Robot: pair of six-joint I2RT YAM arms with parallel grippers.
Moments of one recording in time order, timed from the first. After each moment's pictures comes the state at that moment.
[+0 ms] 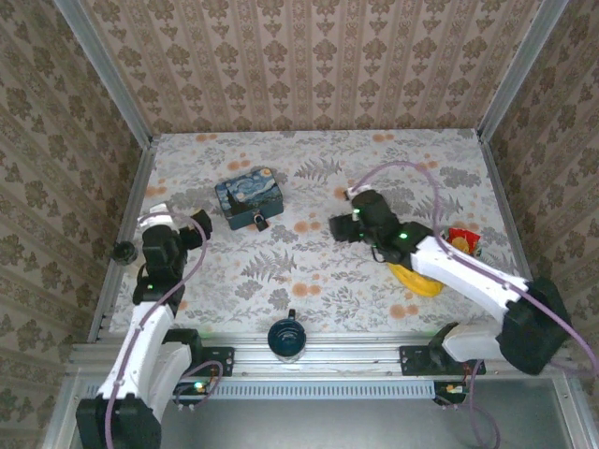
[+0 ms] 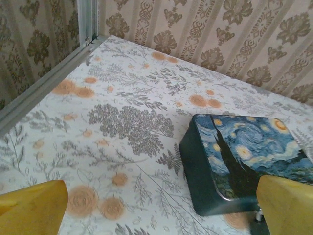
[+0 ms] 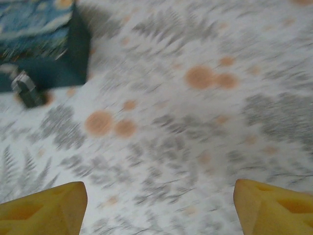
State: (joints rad) left arm -0.06 0.70 0.41 -0.04 -0.10 -0.36; right arm 0.68 1.34 0.95 -0.37 0.25 0.29
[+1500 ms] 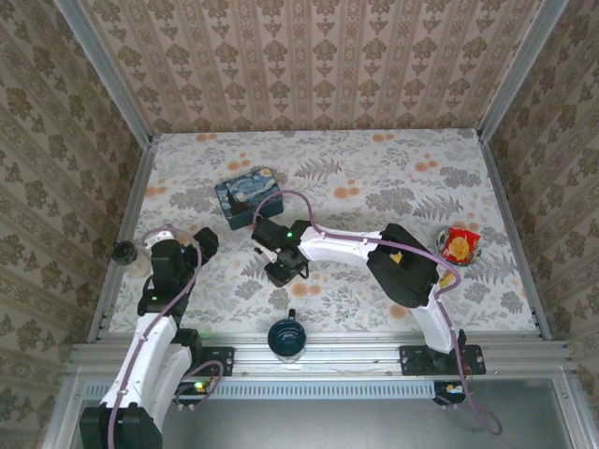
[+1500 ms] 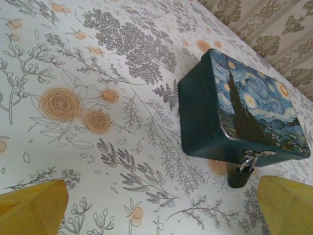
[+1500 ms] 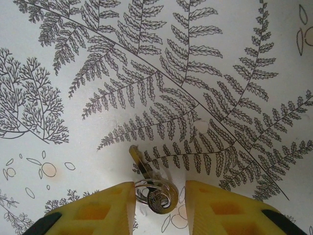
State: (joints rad) left arm -0.07 0.64 0.29 -0.15 -0.02 -0.64; right arm 0.96 2.11 1.55 -0.75 -0.05 0.22
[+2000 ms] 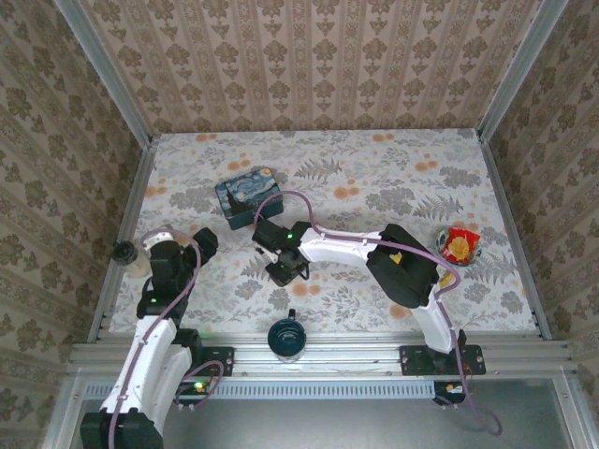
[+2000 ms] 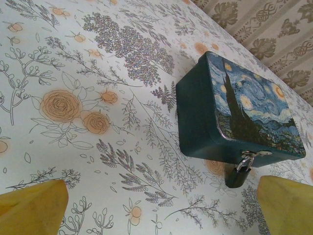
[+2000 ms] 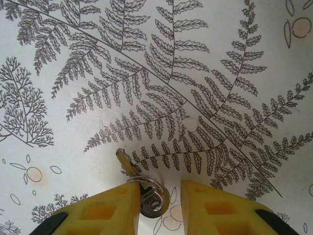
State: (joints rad) left arm -0.07 0.61 0.29 -0.16 -0.02 -0.64; right arm 0.97 2.11 1.54 -0.74 -0.03 0.24
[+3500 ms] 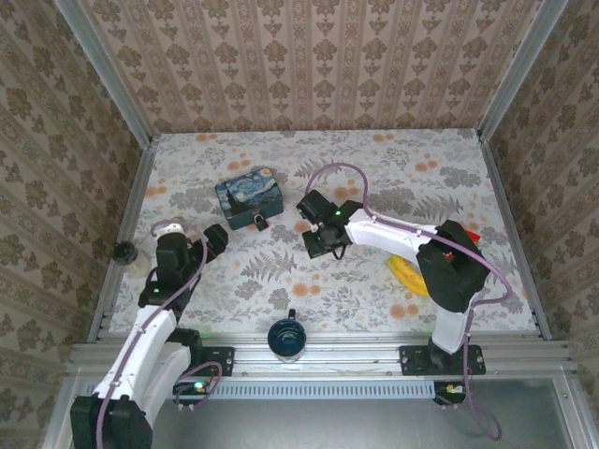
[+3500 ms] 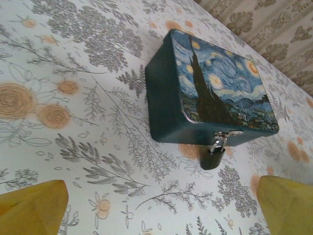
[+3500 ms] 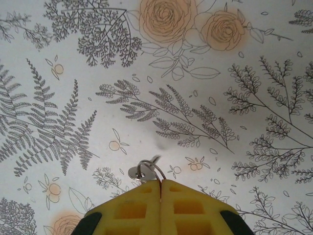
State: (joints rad) left arm -0.16 0.72 0.36 -0.15 0.02 -0.63; right arm 0.75 1.83 1.31 -0.67 0.04 0.39
